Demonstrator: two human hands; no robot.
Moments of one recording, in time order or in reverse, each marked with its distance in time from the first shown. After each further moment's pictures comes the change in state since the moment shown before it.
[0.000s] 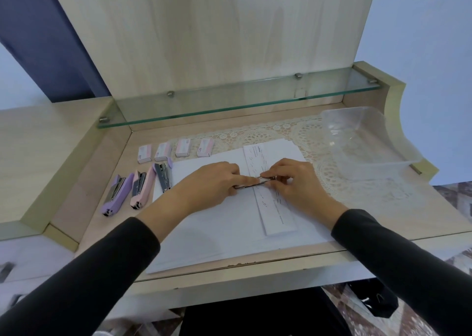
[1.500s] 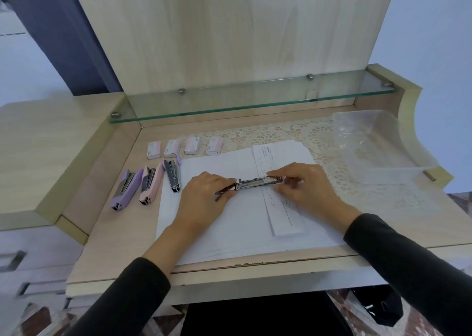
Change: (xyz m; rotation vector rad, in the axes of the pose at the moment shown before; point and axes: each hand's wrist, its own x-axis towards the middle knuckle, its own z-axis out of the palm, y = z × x) left_hand -0.038 0.004 0.045 -0.195 0.566 -0.375; right_hand -0.001 0.002 -0.002 -0.034 -0.022 -0.035
